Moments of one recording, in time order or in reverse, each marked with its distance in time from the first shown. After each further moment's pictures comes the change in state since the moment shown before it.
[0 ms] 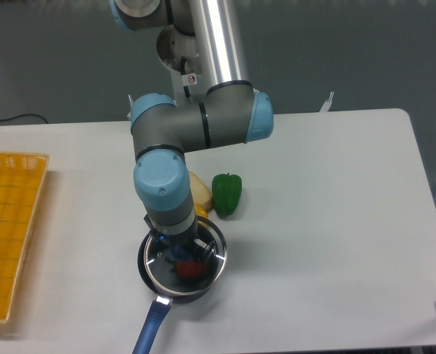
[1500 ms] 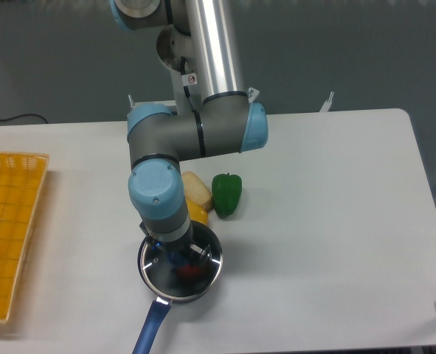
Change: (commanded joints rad) arm -0.015 -0.026 0.002 0.017 0.006 -0.041
